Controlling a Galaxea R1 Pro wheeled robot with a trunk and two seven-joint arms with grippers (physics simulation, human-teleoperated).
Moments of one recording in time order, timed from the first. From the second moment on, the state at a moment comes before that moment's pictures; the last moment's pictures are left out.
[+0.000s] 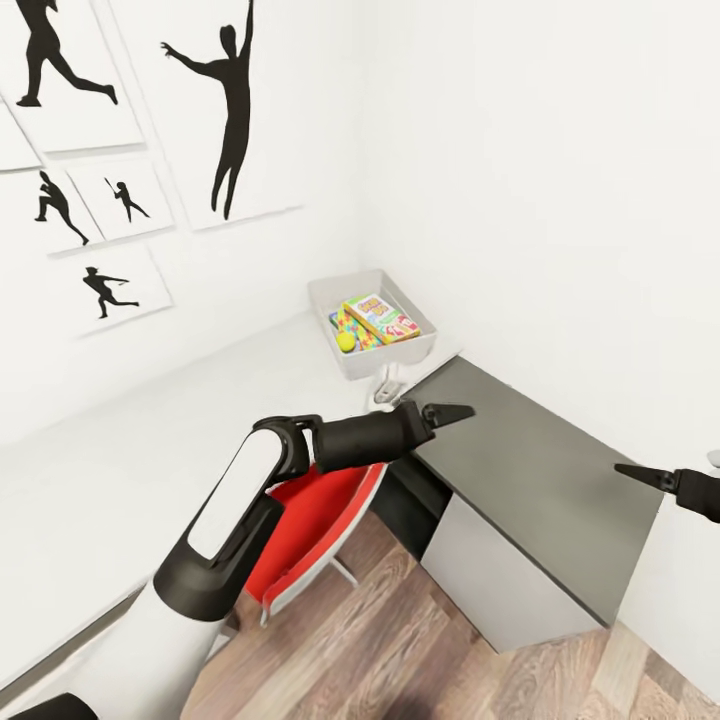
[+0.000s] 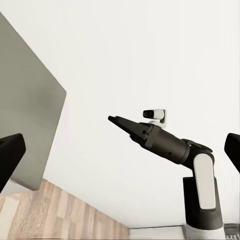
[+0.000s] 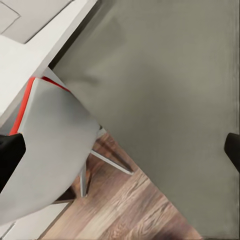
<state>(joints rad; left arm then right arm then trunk) -0.77 -0.11 -0.51 -1.60 1.58 0.82 0.43 -0.24 -0.72 -0.40 -1.61 -1.00 1.04 0.29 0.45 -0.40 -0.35</state>
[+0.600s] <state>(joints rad) -0.75 -0.11 -0.52 -1.61 1.58 0.82 0.36 -0.25 -0.69 -0.38 -1.61 -0.98 1.04 0.21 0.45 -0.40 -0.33</state>
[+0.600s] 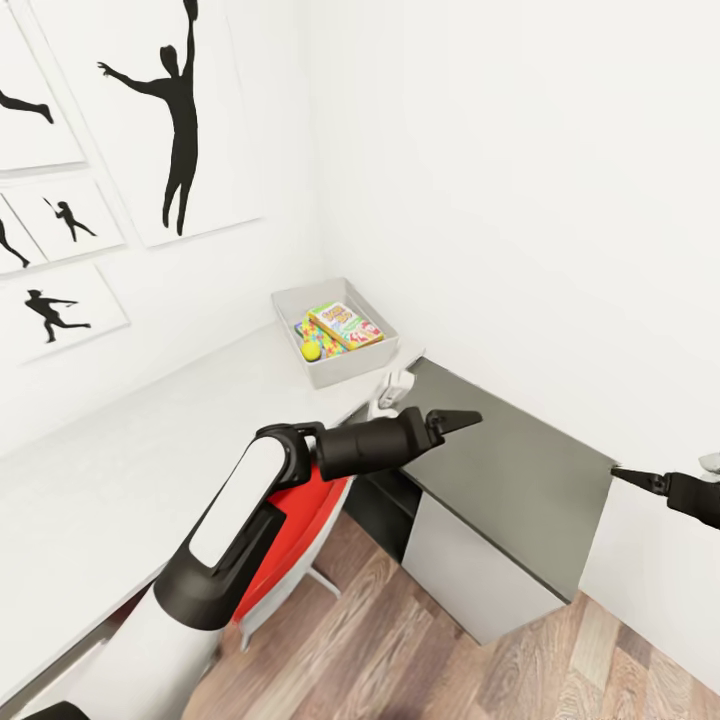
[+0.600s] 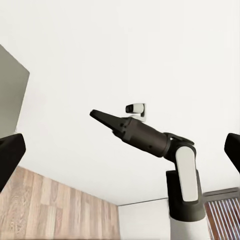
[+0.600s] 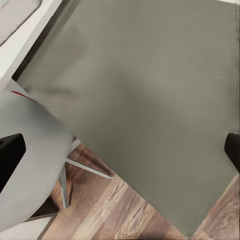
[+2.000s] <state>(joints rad) -0.69 -0.06 -0.44 -1.60 1.48 0.82 0.35 -0.26 -0.64 -0.36 -1.61 -0.98 1.02 0.16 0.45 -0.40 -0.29</state>
